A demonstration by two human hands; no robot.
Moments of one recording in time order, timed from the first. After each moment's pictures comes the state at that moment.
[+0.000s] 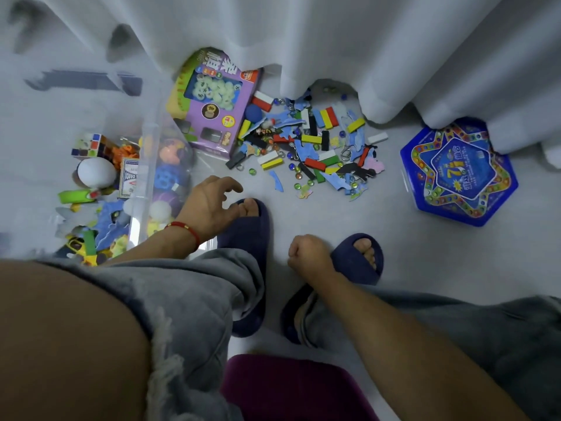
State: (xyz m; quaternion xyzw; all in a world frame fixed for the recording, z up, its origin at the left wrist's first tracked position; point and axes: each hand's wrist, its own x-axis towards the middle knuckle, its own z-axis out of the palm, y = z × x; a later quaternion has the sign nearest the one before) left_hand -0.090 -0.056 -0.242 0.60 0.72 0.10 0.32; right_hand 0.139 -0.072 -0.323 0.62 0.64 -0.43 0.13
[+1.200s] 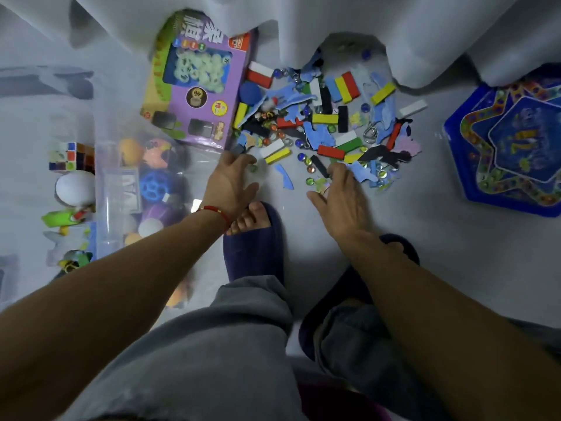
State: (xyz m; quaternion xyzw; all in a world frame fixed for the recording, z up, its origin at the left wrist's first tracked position) left_hand -0.085 0.015 -0.342 0.60 0.74 0.07 0.29; right_hand 0.144 0.024 -0.369 0.67 0.68 -0.29 -0.07
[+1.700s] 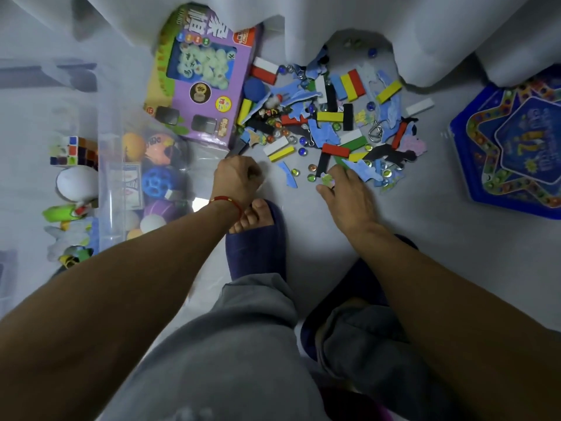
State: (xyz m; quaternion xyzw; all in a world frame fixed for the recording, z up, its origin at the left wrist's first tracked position) left_hand -0.081 0.025 -0.358 0.59 0.77 0.08 0.25; right_hand 0.150 0.035 -0.373 0.64 0.71 -0.30 -0.03
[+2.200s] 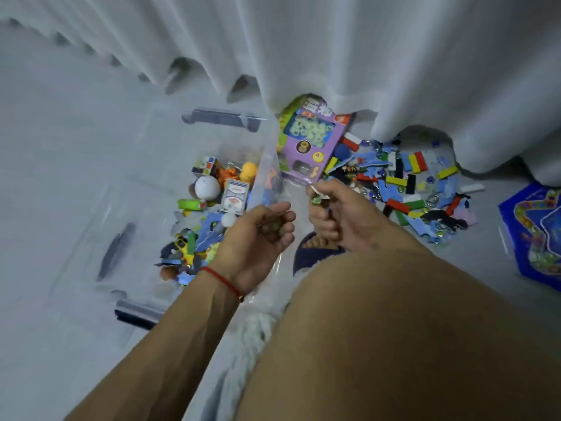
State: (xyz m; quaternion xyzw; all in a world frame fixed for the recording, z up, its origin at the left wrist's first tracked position) left_hand -0.117 -0.100 -0.153 -0.08 0.55 0.53 0.64; right_hand 0.030 0.010 -0.182 0.33 0.31 -0.89 -0.09
